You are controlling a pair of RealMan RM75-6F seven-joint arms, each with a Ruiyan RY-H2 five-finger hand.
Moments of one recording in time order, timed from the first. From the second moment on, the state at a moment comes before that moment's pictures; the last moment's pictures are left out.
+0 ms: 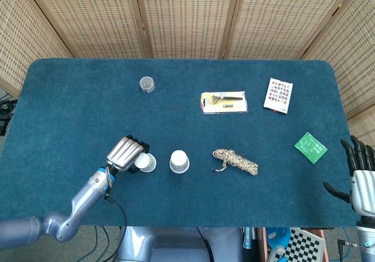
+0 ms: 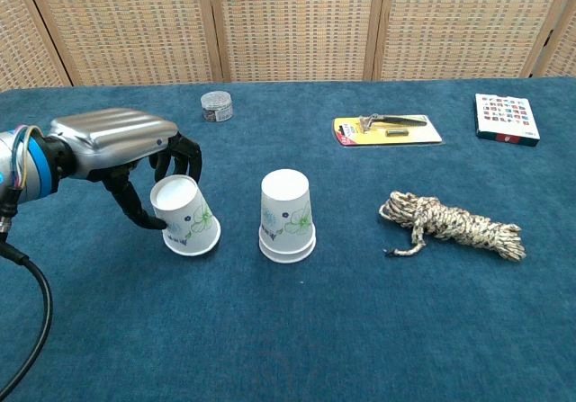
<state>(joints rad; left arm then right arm) -0.76 -1.46 -0.07 -1.61 1.15 0.97 0.52 0.05 -1.12 0.14 -1.65 -1.48 1.58 0.00</state>
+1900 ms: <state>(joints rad) -0.86 -1.50 -0.19 -1.69 1.15 0.94 0.37 0.04 -1.10 0.15 -1.65 -1.44 1.57 0.05</state>
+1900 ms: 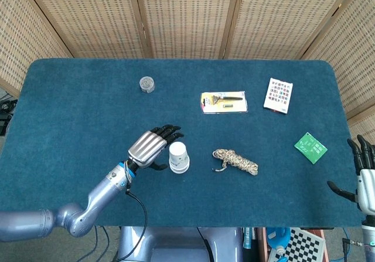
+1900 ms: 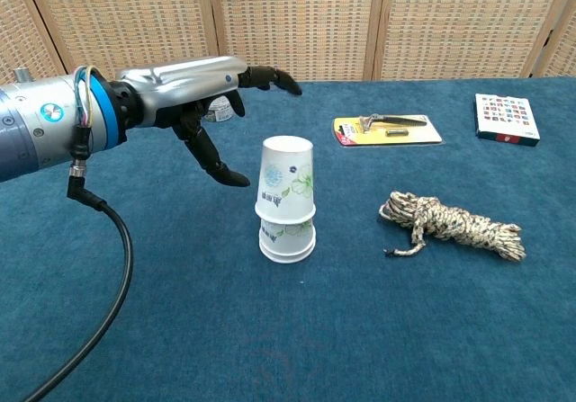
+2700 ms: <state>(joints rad) -0.64 -1.35 -0.10 -1.68 1.40 1.24 0.12 0.04 -1.10 0.14 -1.65 -1.46 1.57 0.05</state>
